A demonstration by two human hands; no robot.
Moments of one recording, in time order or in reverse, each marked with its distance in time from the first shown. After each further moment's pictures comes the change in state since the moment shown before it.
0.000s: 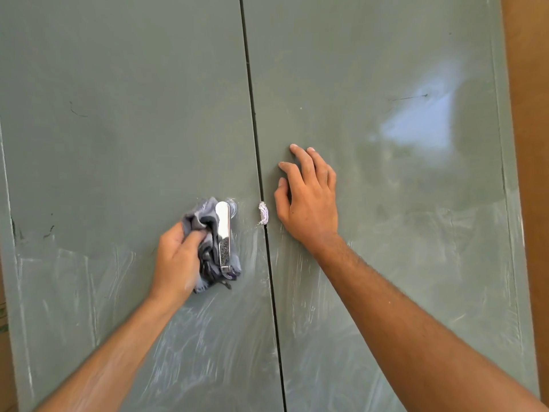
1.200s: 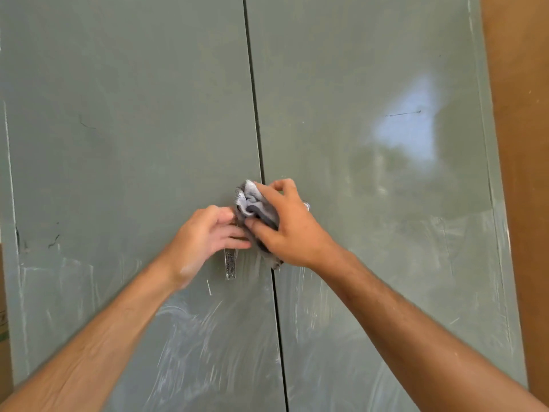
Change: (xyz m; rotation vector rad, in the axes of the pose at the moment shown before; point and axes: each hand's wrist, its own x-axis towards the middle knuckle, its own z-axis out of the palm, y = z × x) left_hand 0.000 0.081 0.014 -0.078 -0.543 -0.061; right_hand 0.012 -0.052 -0.062 0.641 -0.635 0.153
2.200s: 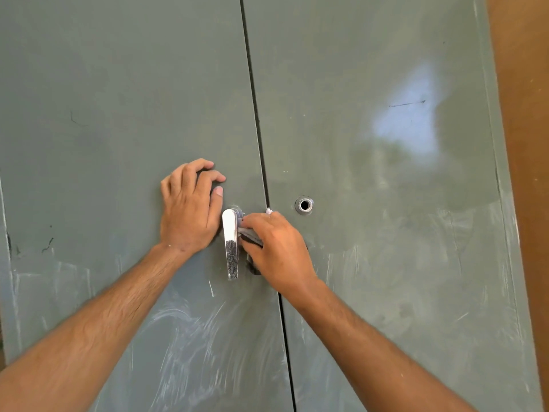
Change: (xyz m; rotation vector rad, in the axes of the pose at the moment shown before) left_hand 0.064 -0.050 -0.051 1.306 0.543 0.621; right_hand -0.009 0.022 0.069 -0.286 0.286 -0.053
